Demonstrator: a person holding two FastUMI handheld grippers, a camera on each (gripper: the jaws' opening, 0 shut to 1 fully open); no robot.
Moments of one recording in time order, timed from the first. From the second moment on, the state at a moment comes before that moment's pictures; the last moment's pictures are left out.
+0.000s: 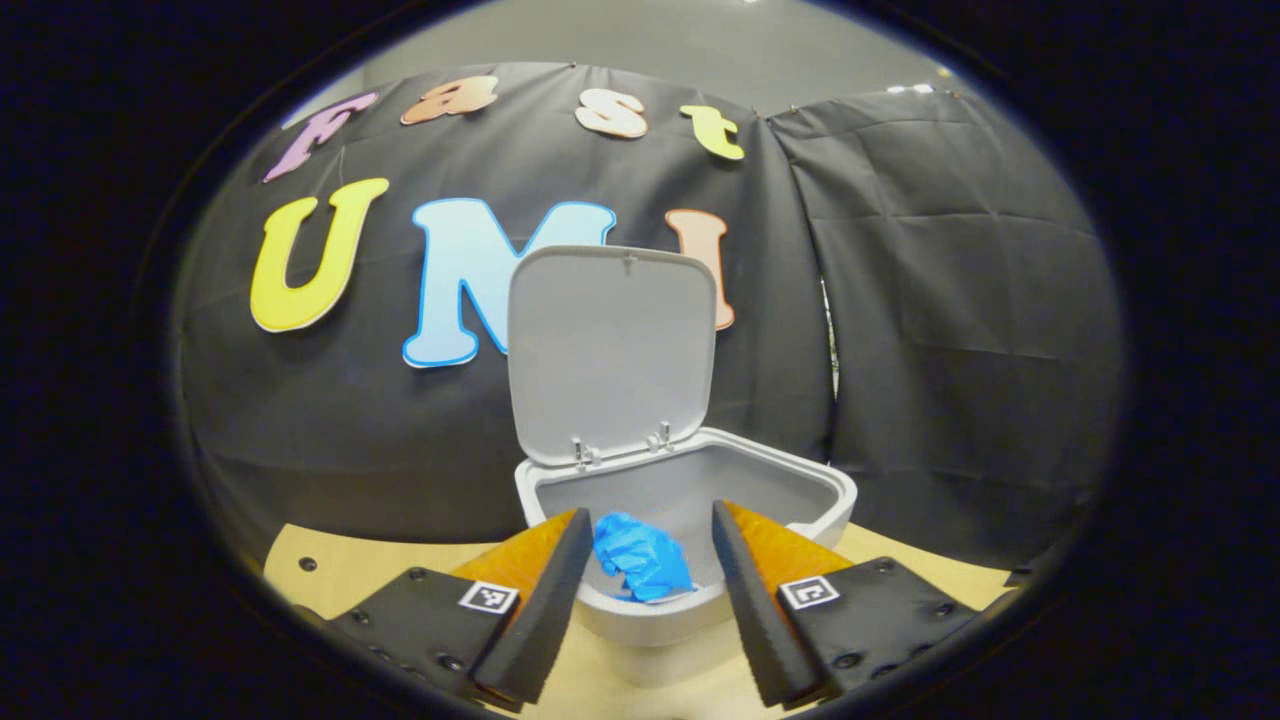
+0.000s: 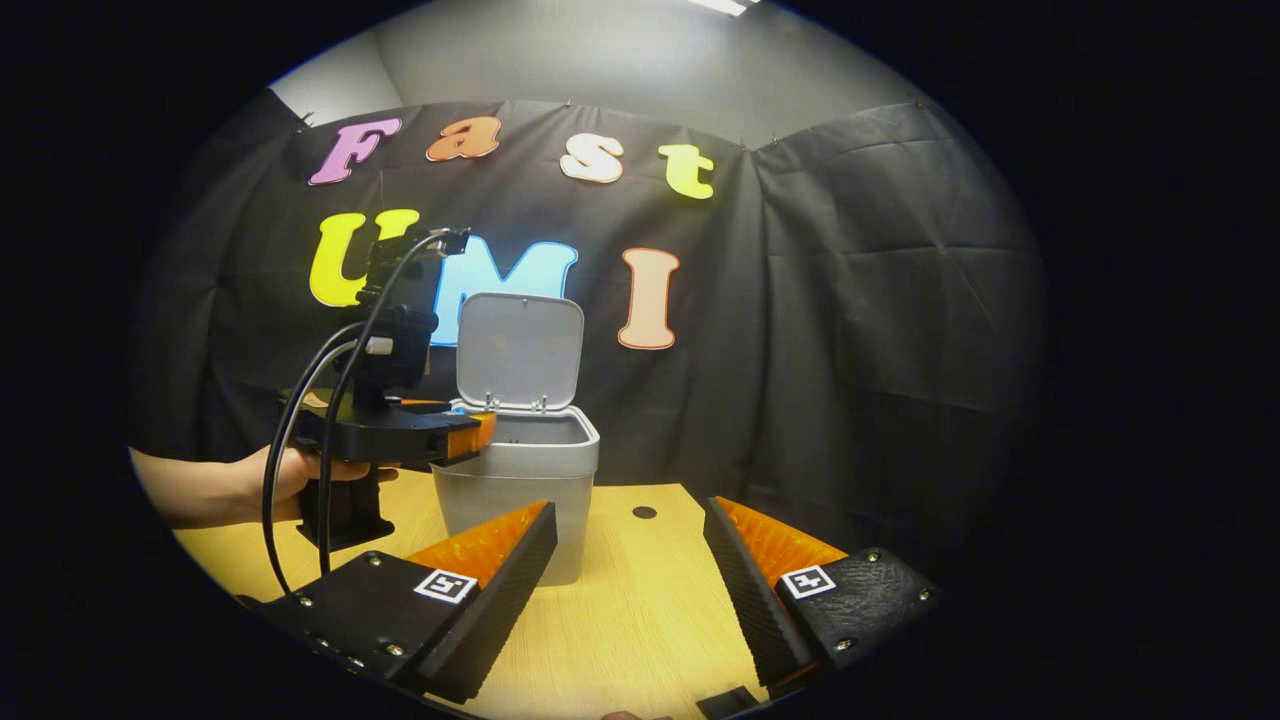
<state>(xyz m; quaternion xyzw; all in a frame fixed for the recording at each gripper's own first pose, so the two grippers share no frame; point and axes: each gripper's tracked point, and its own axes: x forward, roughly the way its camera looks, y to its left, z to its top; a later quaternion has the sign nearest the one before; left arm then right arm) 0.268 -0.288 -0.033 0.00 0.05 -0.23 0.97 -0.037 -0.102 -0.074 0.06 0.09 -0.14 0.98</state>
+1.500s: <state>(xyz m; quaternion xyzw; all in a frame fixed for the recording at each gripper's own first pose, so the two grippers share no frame) 0.130 -0.088 -0.006 -0.05 0.01 -0.08 1.00 -0.009 0.104 -0.114 0.10 0.13 0.15 0.98</state>
